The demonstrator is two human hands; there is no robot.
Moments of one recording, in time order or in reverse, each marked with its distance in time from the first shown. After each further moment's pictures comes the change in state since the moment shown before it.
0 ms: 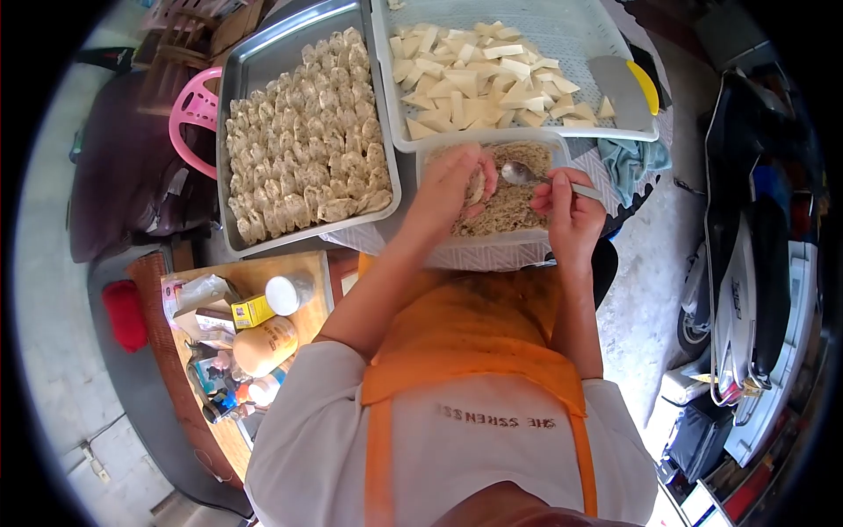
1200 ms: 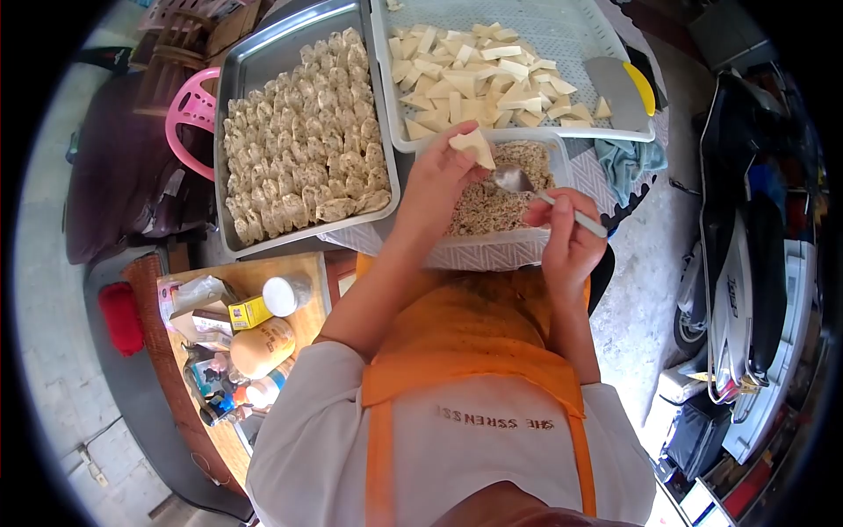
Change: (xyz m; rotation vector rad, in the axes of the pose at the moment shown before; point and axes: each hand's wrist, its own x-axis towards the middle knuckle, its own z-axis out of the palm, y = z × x) left_hand 0.001 0.000 -0.007 -0.071 0.099 0.052; right_hand -0.025 -0.029 0.003 -0.091 0.010 -0.243
